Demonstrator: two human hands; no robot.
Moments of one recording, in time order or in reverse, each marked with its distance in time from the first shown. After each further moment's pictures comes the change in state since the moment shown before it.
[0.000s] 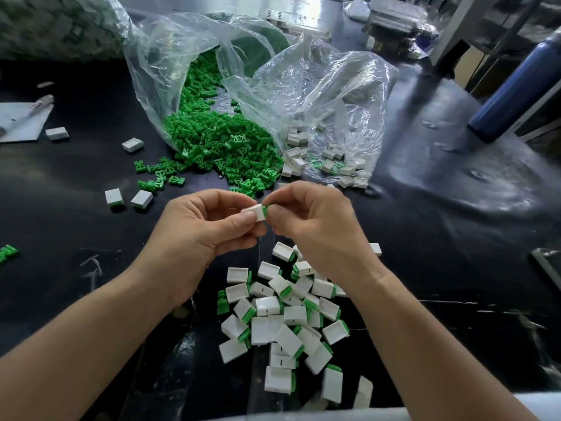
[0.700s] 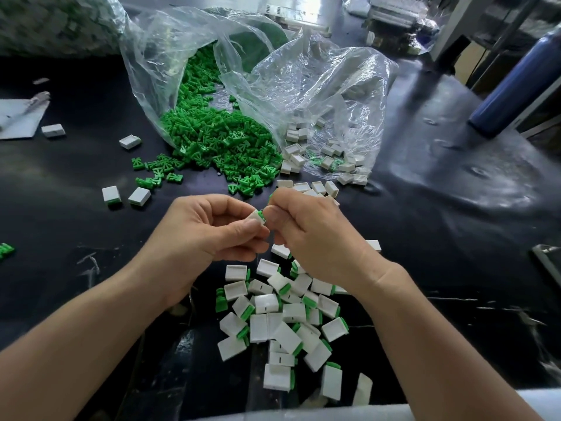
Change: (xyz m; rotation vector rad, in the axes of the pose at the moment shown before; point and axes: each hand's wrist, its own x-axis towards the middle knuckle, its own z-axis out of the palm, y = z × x) left_hand -0.005 0.004 0.001 0.159 -0.081 -0.047; right_hand -0.004 -0.009 -0.005 -0.390 -0.217 -0.088
